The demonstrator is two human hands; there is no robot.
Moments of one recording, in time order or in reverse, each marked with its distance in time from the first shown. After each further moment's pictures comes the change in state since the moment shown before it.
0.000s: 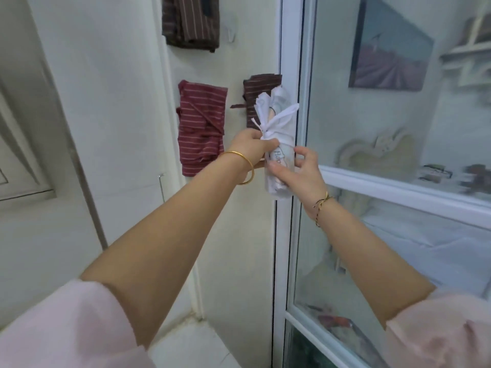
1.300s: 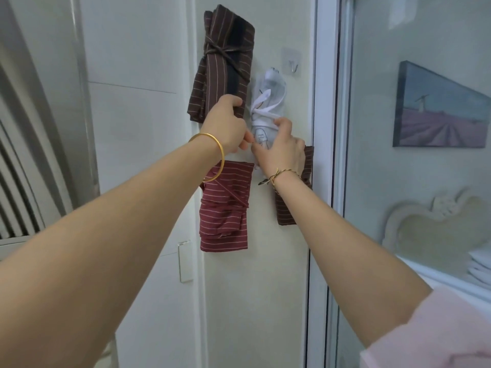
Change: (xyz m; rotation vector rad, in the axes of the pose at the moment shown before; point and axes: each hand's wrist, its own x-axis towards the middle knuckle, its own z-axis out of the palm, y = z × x) left_hand 0.045 0.115 -0.082 0.500 0.454 0.321; right_hand 0.147 -0.110 0.084 -0.520 0.246 -0.479
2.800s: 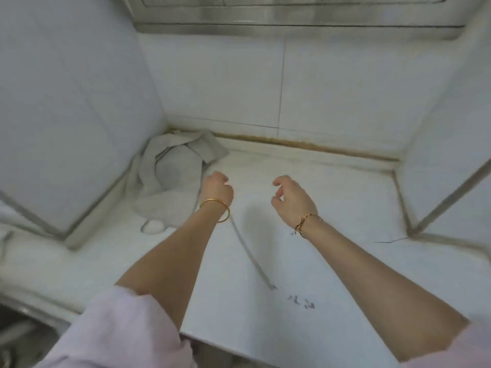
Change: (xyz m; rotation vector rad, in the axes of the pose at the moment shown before) left_hand -0.511 -0.405 -0.377 0.584 0.283 -1.215; right_hand -0.582 -0.268 0.214 0.299 -1.403 -0.135
